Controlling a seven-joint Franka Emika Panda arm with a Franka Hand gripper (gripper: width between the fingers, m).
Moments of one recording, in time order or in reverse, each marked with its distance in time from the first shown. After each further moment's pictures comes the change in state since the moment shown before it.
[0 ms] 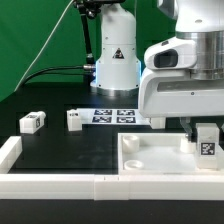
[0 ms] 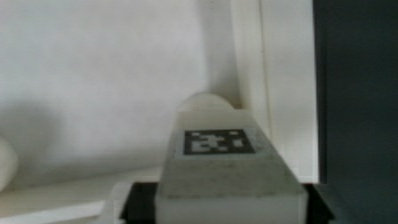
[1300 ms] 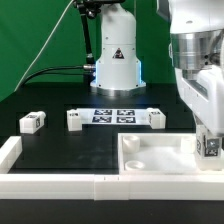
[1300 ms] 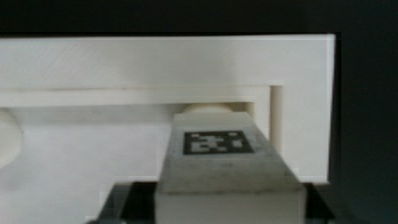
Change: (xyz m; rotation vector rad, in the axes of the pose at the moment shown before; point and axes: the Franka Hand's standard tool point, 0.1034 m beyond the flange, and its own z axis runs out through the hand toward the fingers) arm 0.002 -0.001 0.002 0.072 0.002 1.465
